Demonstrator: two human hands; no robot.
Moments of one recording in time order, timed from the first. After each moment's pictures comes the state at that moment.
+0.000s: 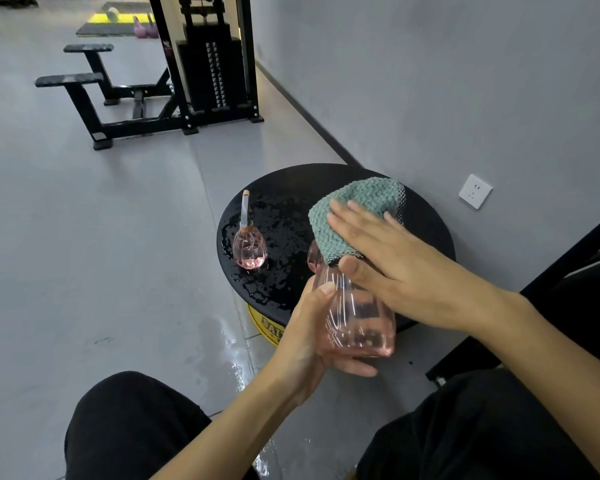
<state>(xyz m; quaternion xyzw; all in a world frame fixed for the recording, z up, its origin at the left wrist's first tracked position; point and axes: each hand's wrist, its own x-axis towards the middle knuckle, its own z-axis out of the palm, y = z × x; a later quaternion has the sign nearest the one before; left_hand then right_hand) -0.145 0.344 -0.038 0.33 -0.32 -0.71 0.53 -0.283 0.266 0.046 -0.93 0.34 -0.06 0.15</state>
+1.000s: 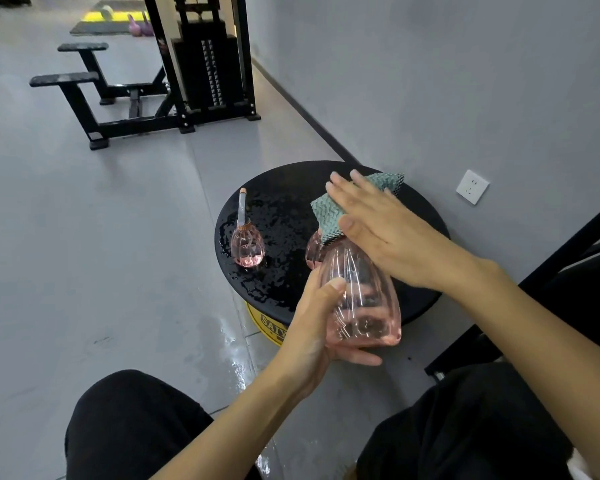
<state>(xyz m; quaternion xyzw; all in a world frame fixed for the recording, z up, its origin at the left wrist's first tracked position) -0.153 0.341 -0.036 0.35 -0.34 -0.69 0.54 -0.275 0.236 0.042 -0.91 0.37 -0.11 0.15</state>
